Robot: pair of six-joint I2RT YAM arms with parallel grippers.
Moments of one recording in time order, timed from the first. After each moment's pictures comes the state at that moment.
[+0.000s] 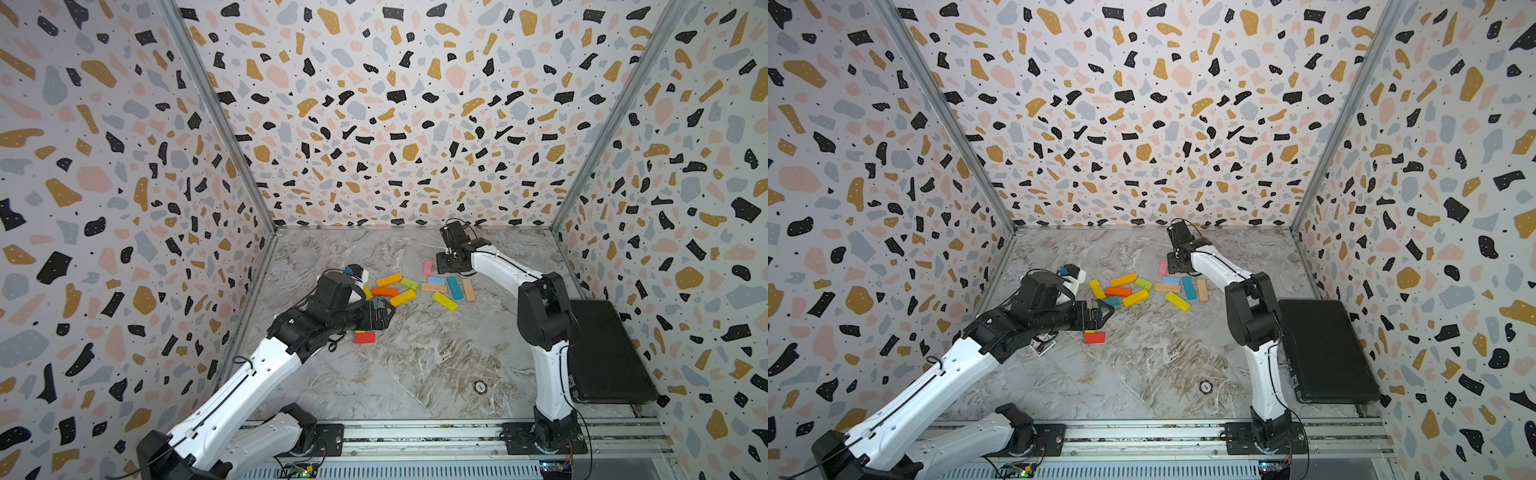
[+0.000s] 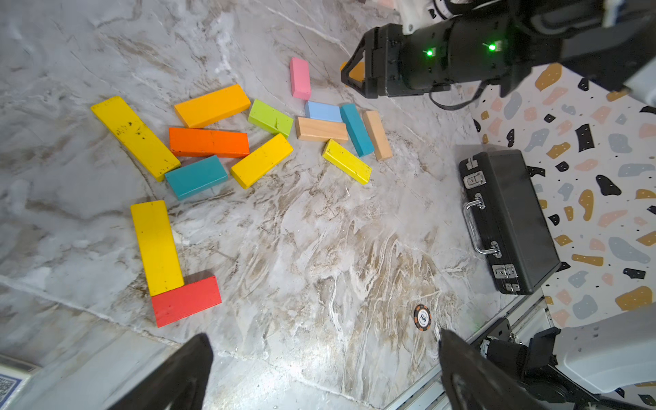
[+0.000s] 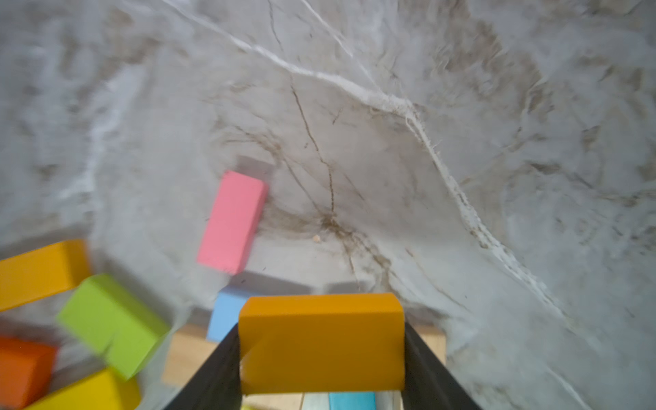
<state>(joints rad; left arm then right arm) -0.56 0.99 0.98 -0.70 0.19 -0.50 0.50 2.07 1.73 -0.63 0.17 0.29</state>
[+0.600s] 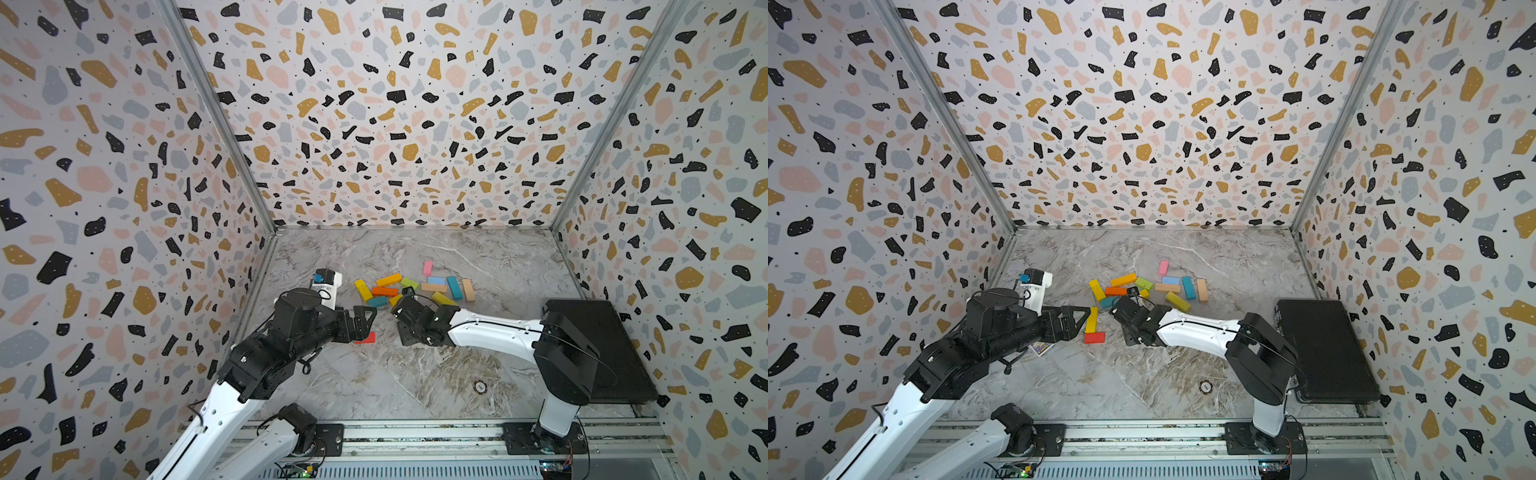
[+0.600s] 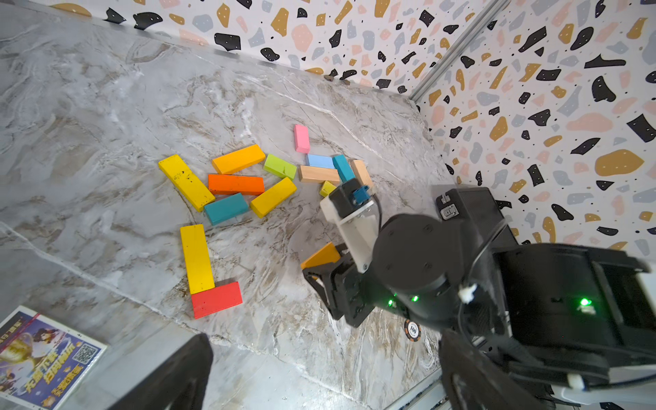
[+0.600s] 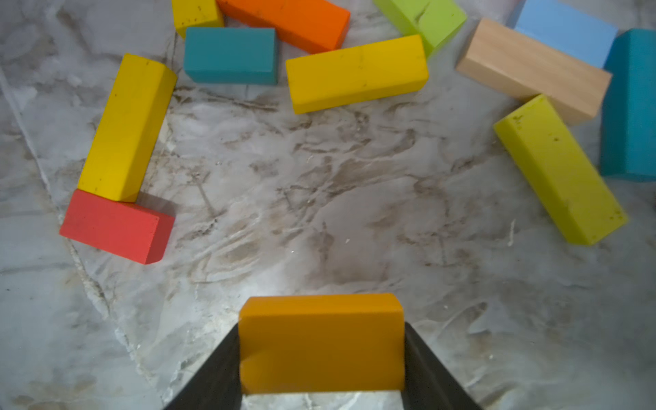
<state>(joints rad) -0.56 0.74 1.01 -0.81 0.11 -0.50 1.05 1.81 1.25 -0.53 0.30 0.62</state>
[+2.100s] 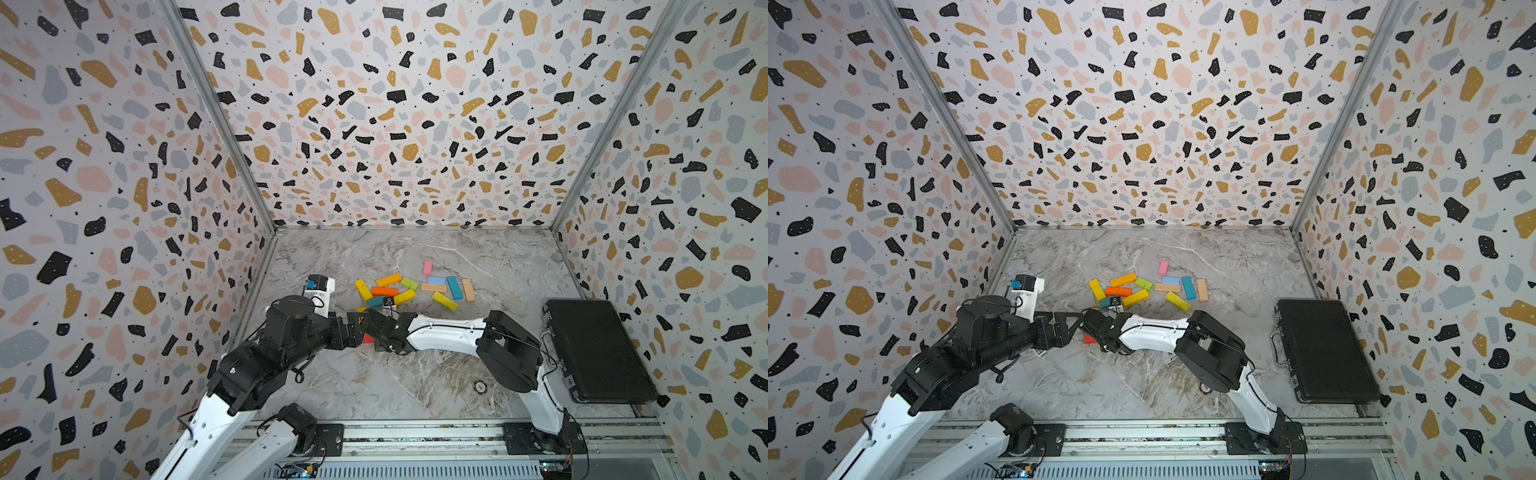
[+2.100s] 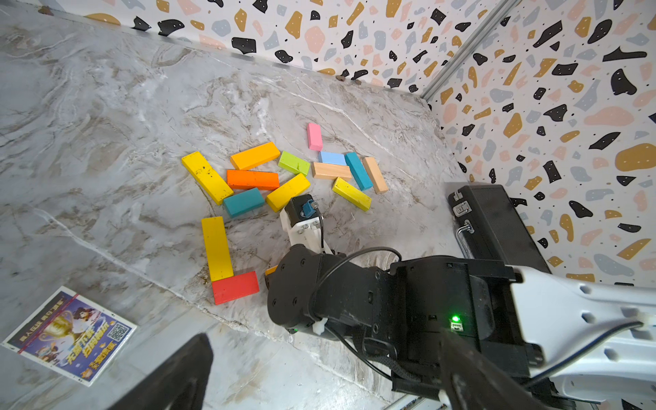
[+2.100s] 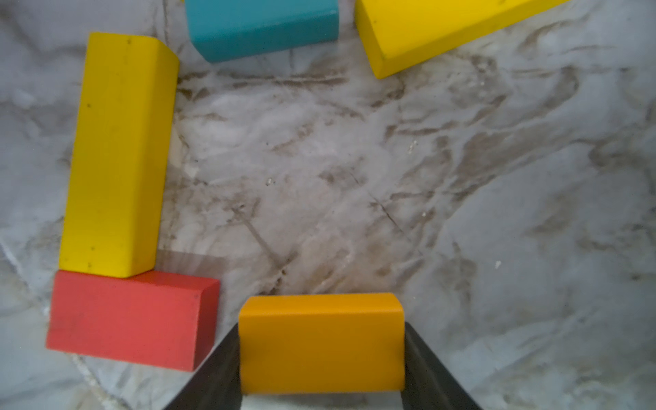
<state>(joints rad) -0.56 0.70 1.01 -0.88 0.06 -0.48 1.13 2.13 1.53 -0.60 0.35 0.90</state>
